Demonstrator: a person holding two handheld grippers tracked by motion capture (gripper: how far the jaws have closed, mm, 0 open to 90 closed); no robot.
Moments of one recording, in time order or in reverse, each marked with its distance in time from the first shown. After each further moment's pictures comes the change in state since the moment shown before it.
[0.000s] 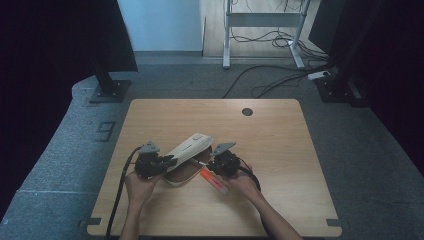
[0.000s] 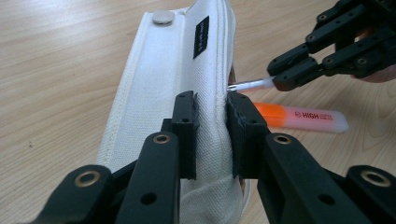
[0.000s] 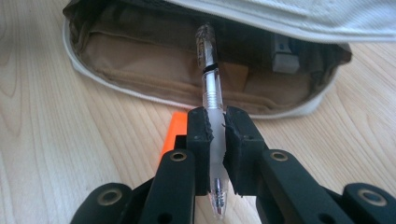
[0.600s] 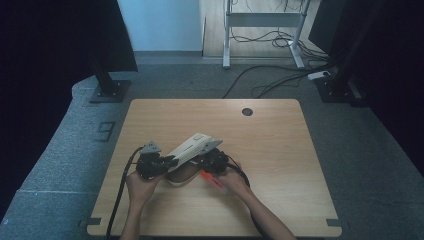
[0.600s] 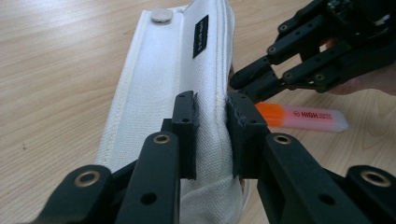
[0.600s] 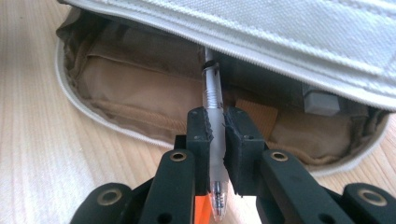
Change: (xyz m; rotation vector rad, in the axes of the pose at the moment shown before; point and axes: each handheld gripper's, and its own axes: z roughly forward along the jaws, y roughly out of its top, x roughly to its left) left arm -0.002 0.001 0.003 0.008 0.001 0.008; right arm 0.005 0.019 0.033 0.015 0.020 -0.040
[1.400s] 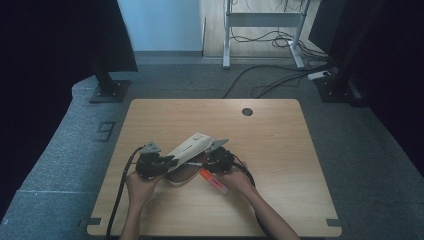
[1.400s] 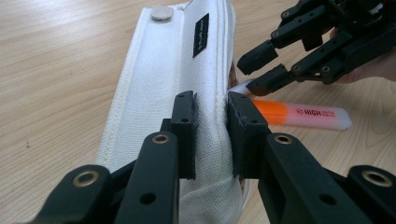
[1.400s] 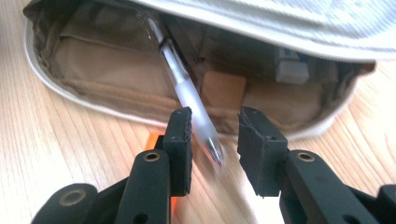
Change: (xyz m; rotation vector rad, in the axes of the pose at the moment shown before) left arm 0.002 -0.001 0.000 0.004 0.002 0.003; right arm -0.016 -0.015 -0.007 0.023 -0.025 0.041
